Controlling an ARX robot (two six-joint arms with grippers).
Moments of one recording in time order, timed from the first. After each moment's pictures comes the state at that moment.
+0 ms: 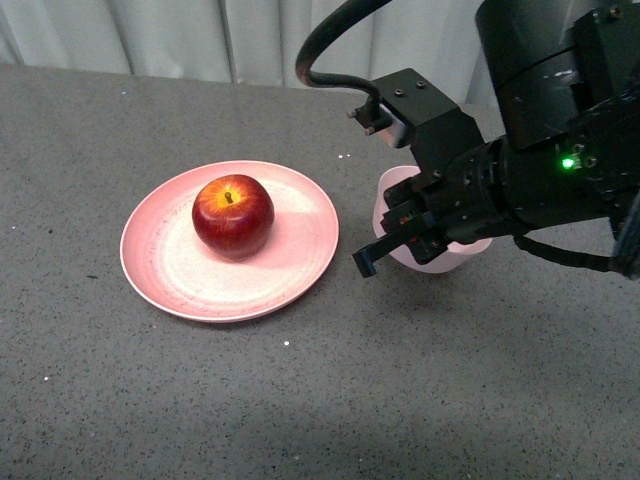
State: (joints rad) left arm 0.00 0.00 0.02 0.00 0.00 0.00; right arm 0.42 2.07 1.01 0.21 -0.17 -0.21
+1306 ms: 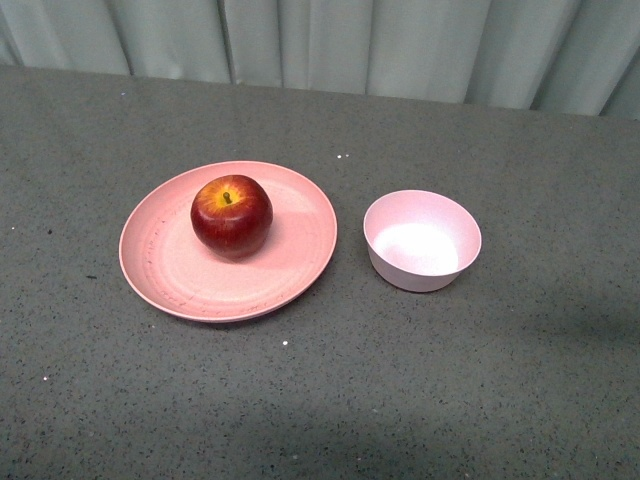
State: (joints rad) left arm 0.00 0.00 0.02 0.00 0.00 0.00; right arm 0.15 1.41 0.21 1.17 0.14 -0.02
